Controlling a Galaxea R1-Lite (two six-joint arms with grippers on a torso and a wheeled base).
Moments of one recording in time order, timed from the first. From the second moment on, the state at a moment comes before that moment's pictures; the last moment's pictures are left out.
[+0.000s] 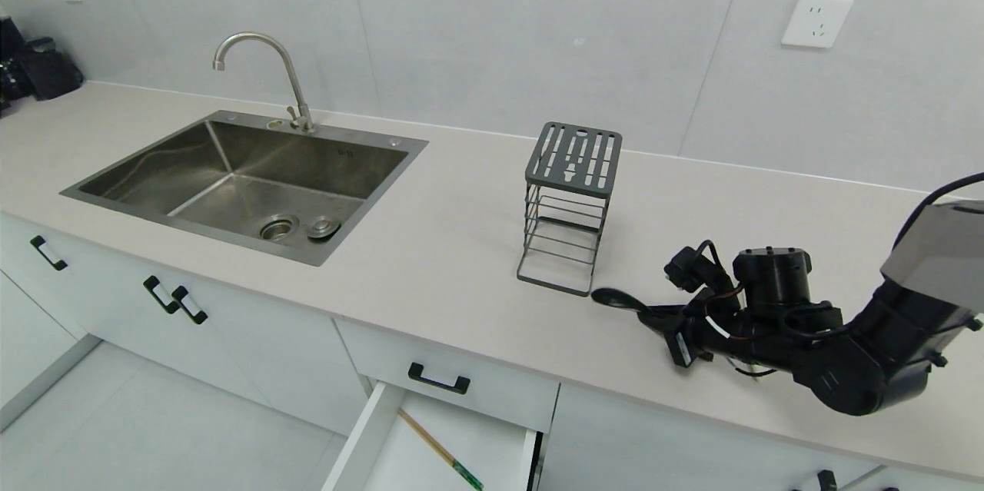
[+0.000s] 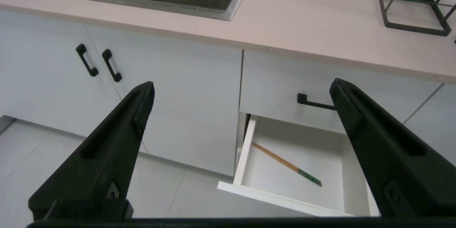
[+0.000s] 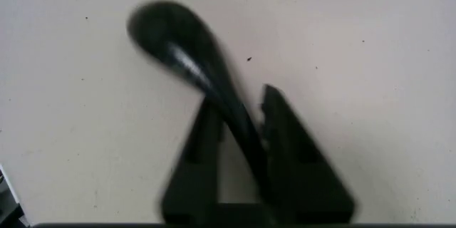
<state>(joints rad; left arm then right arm) 0.00 0.00 0.00 0.00 -0.04 0.00 0.23 2.17 -0.62 -0.93 0.35 -0.32</state>
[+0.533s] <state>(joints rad) 0.00 0.00 0.00 0.00 -0.04 0.00 0.36 1.96 -0.47 -0.98 0.35 -0.28</state>
